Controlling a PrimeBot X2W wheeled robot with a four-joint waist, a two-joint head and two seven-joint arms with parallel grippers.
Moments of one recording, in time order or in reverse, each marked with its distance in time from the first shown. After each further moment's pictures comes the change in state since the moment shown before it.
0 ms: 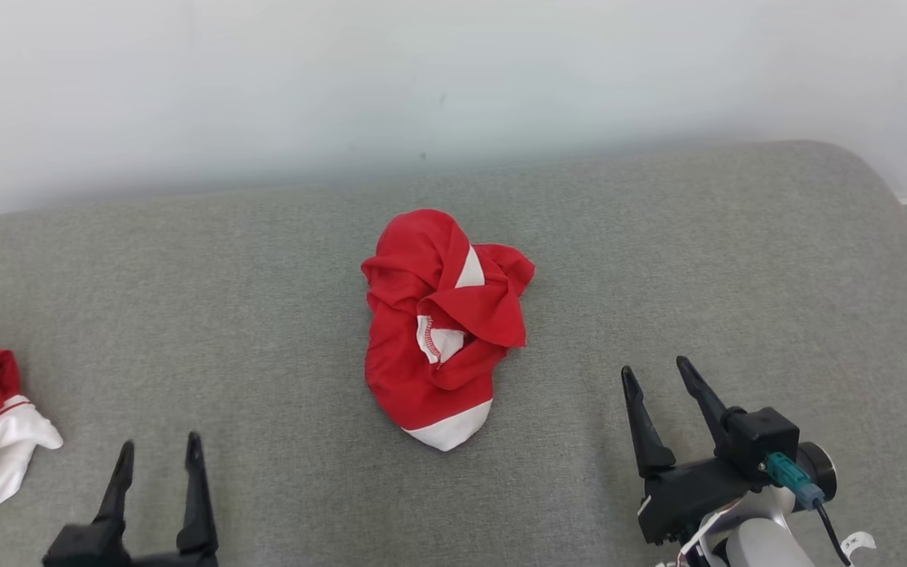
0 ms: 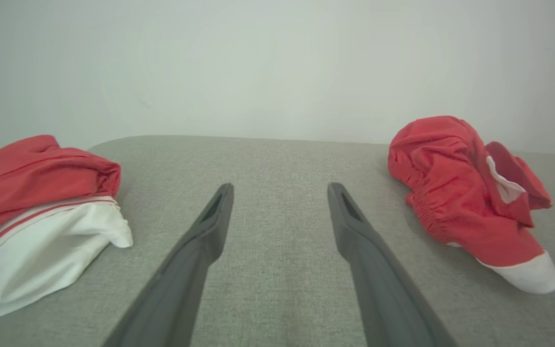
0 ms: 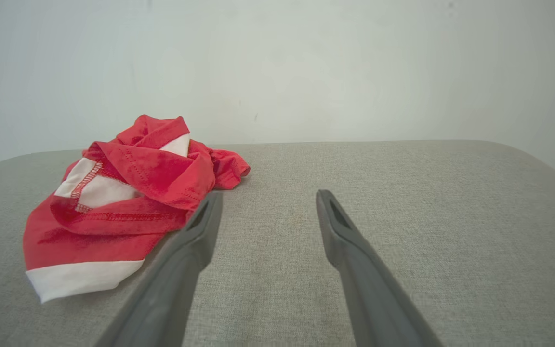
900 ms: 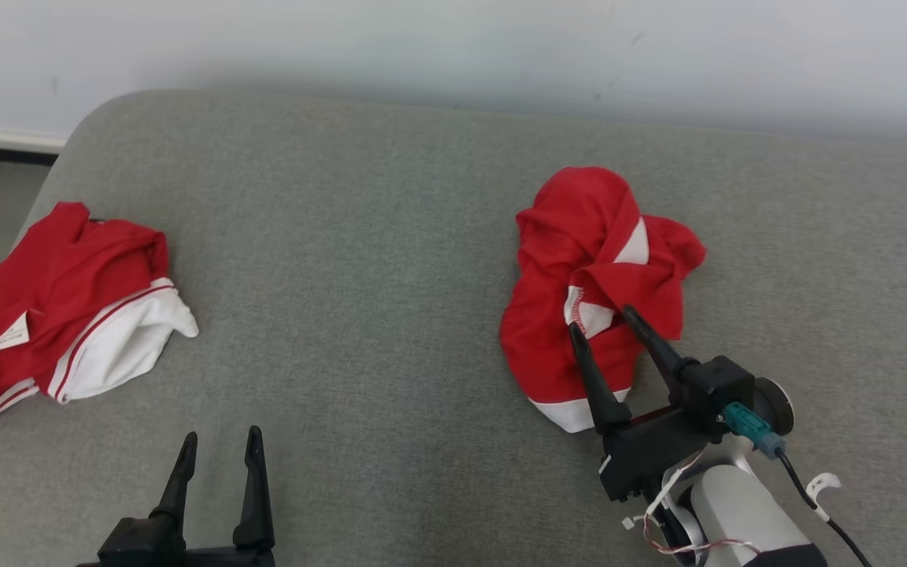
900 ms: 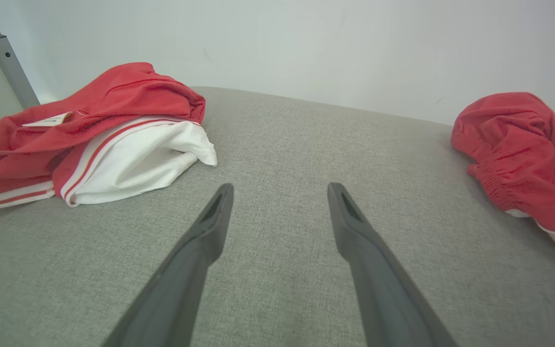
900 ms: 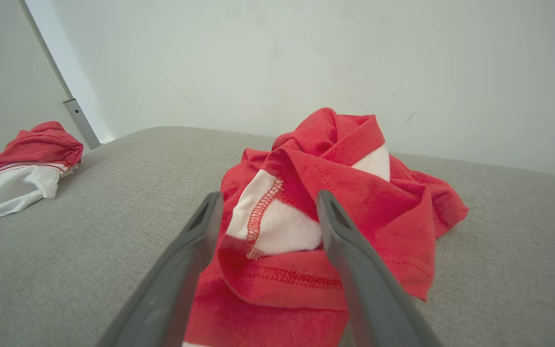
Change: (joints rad) left arm 0.009 -0.088 -0.029 -0.020 0.022 -0.048 0.000; right arm -0.117 -0.027 0.157 0.014 0.051 0.000 0.000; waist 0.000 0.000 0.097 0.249
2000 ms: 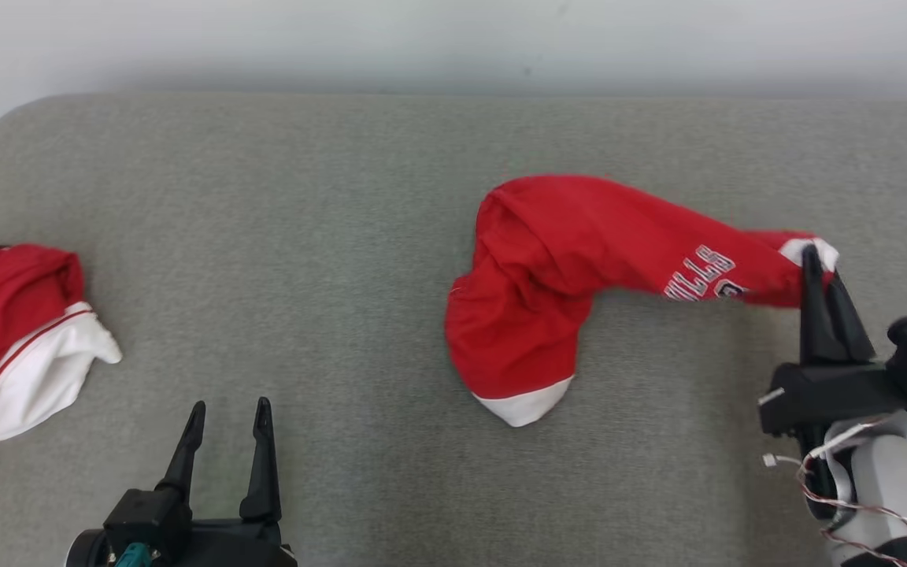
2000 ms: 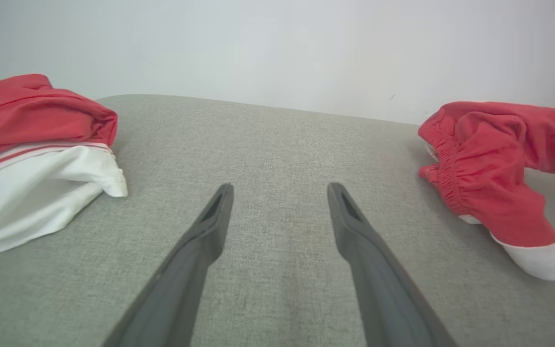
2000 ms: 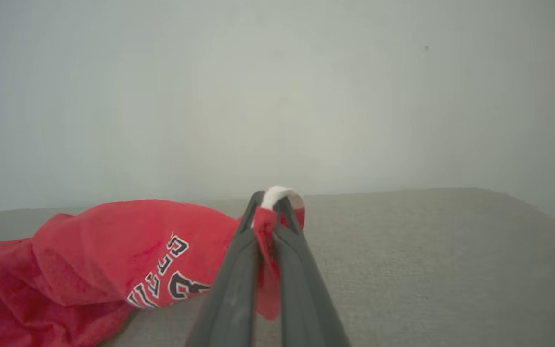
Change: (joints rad) left arm -0.057 -0.001 -0.012 0.005 0.006 -0.012 0.000; right arm 0.018 -0.088 -0.340 -0.145 0.030 0.000 -0.002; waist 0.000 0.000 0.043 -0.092
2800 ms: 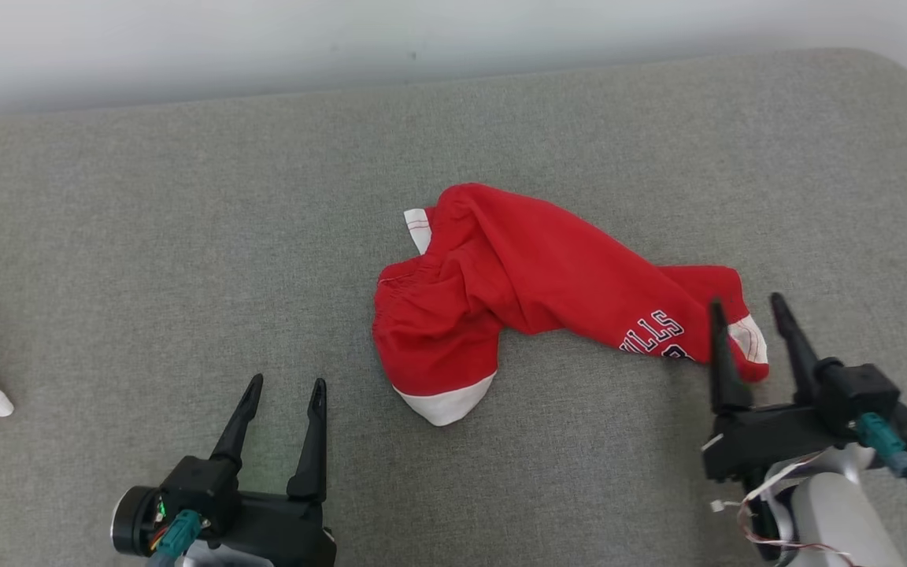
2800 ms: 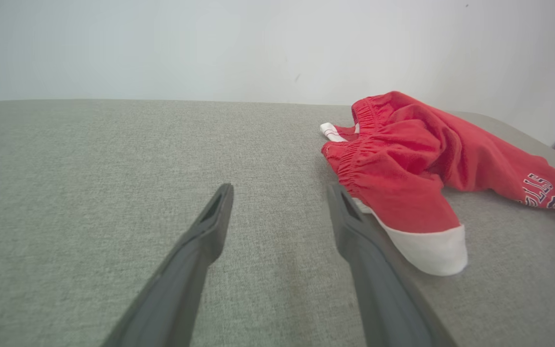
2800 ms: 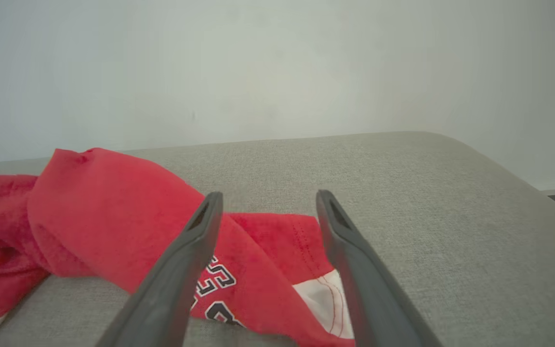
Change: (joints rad) left arm -0.076 0.000 -0.090 0.061 0.026 -0.038 0.000; right arm 0.063 0.077 0.019 0.027 -0.085 0.000 0.000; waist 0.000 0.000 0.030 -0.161
